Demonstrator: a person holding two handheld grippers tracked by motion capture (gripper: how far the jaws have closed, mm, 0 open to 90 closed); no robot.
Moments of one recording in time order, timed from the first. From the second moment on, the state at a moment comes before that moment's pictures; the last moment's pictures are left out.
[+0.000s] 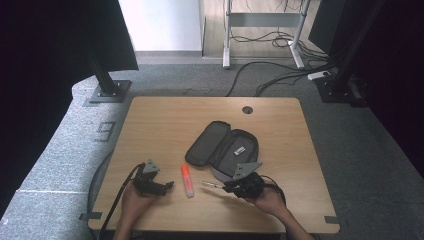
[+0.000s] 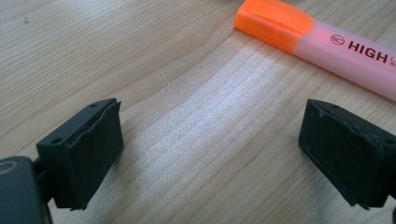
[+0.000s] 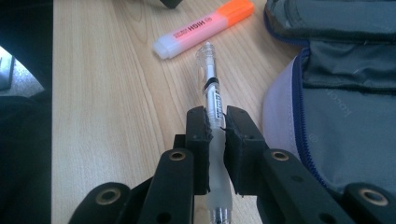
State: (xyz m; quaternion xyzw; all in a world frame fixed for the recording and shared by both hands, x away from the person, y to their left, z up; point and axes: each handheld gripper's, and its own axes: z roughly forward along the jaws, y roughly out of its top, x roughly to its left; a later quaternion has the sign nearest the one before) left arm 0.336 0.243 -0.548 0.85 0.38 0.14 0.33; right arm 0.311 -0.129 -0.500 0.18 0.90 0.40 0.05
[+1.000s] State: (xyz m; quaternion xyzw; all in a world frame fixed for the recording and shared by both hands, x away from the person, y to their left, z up) left arm 0.336 0.243 -0.548 0.85 0.38 0.14 0.33; right arm 0.328 -0.146 -0.463 0.20 0.87 0.43 0.09
